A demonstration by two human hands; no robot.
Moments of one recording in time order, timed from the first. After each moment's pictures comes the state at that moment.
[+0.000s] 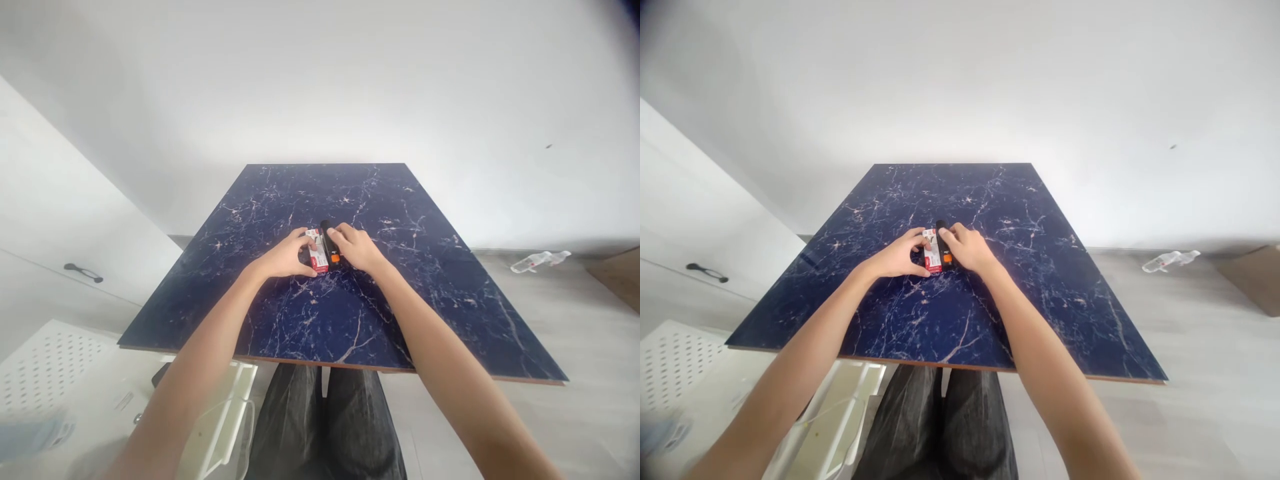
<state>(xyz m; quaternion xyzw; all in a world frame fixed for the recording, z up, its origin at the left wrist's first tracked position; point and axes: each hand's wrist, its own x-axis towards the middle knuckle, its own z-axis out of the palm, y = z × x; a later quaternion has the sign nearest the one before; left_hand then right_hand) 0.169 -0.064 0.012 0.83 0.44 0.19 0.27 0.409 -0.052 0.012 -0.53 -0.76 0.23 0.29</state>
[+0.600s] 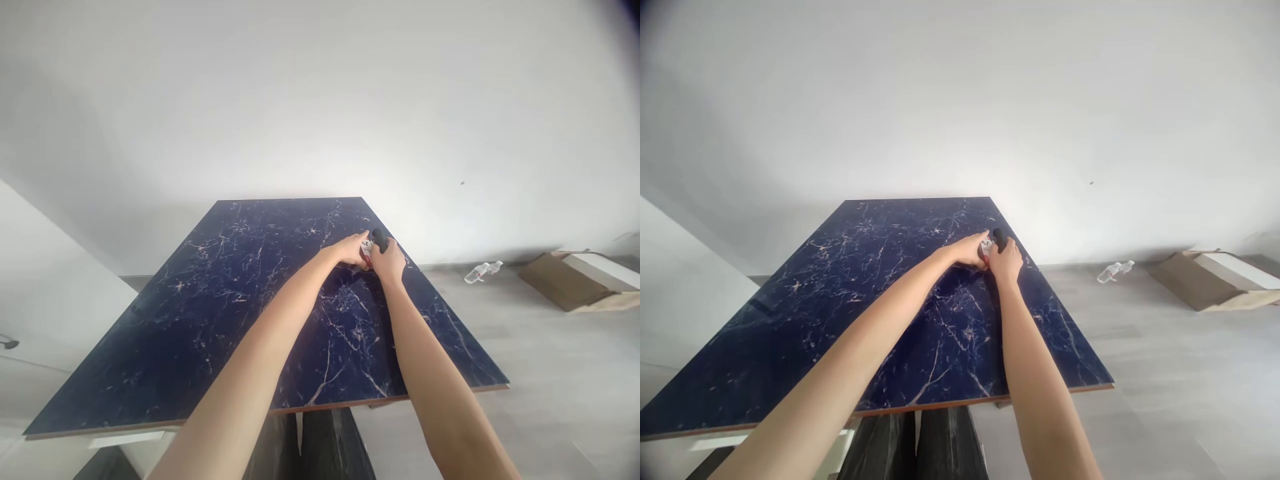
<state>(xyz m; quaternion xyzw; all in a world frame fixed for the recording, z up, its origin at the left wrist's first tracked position) 0.425 0.079 0.009 0.91 0.32 0.11 0.23 0.560 0.001 -0.021 -0.78 -0.47 0.03 0.41</state>
